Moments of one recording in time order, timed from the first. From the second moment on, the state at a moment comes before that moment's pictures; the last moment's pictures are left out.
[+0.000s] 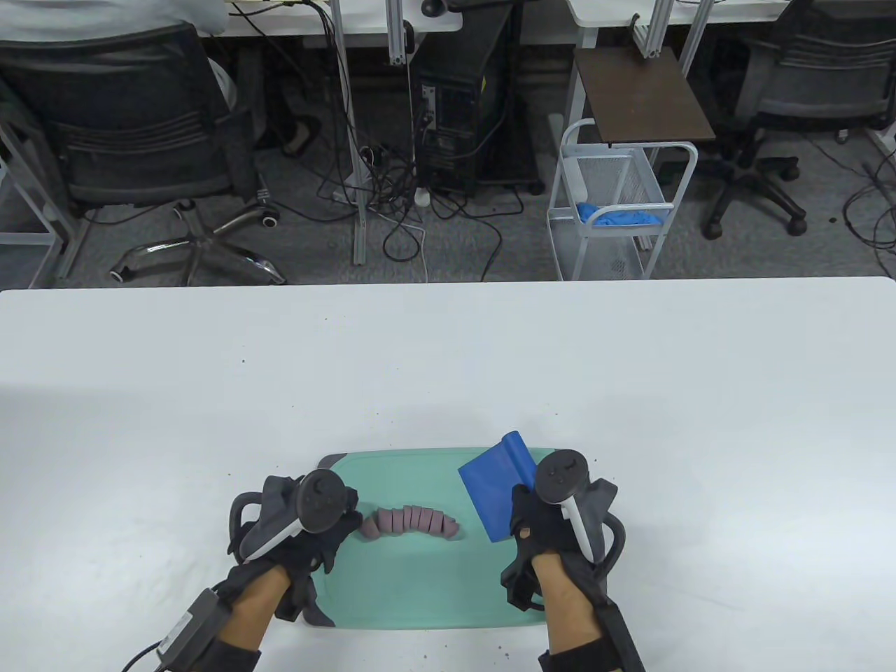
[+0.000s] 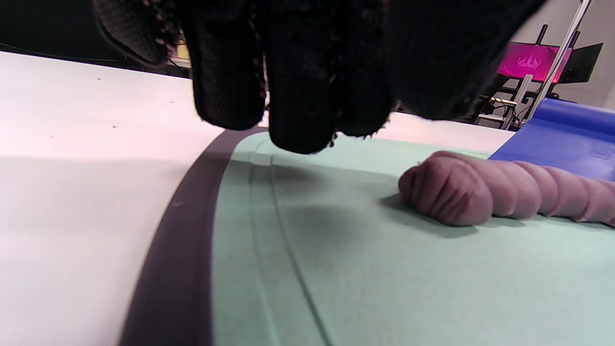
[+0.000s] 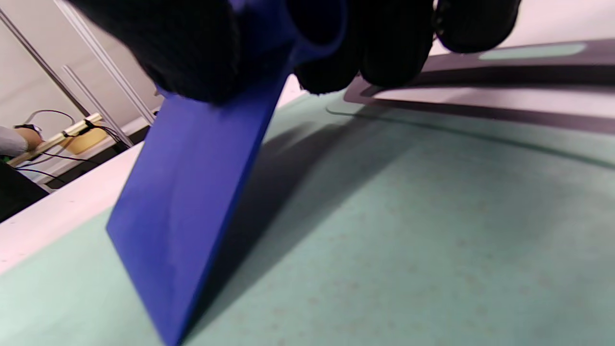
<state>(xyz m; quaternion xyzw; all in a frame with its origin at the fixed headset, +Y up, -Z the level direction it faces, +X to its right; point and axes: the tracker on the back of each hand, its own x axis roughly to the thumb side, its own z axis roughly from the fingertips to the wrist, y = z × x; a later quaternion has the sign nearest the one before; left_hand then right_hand) -0.205 -0.730 -0.284 -0.07 -0.10 0.06 0.99 0.125 -0.749 -0.284 -0.21 0.10 0.94 0.25</state>
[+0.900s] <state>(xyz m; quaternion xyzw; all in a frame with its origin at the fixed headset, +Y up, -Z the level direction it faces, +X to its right) -0.211 -0.711 -0.274 -0.05 -0.09 0.05 0.99 0.127 -0.728 -0.282 -0.14 0.05 0.97 0.21</state>
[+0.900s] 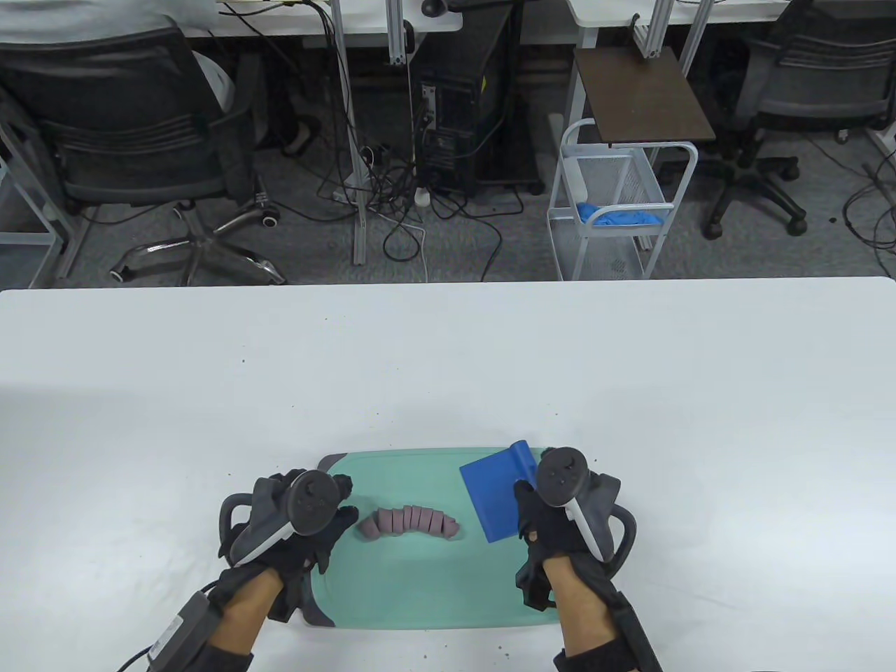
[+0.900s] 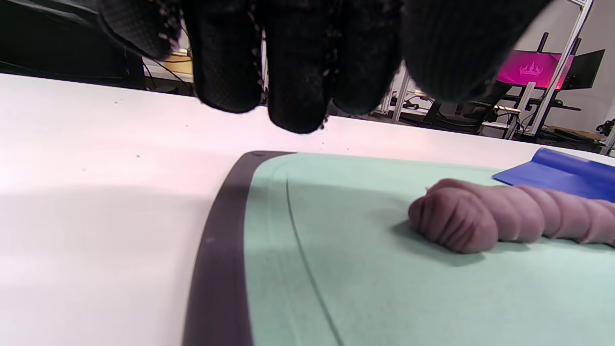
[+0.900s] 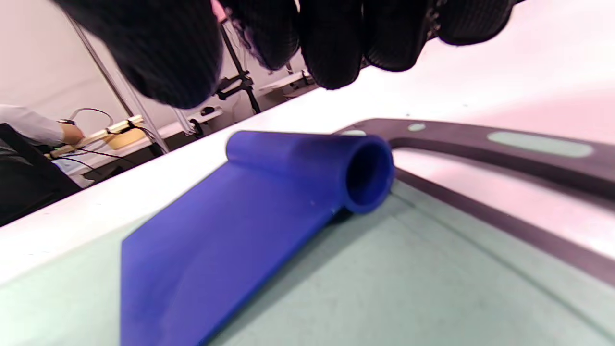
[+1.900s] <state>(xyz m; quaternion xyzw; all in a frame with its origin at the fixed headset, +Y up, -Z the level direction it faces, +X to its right) -0.237 -0.715 -0.239 -0.10 -0.10 0.10 0.98 0.154 -0.736 -0.255 0.03 0.13 0.98 0.17</state>
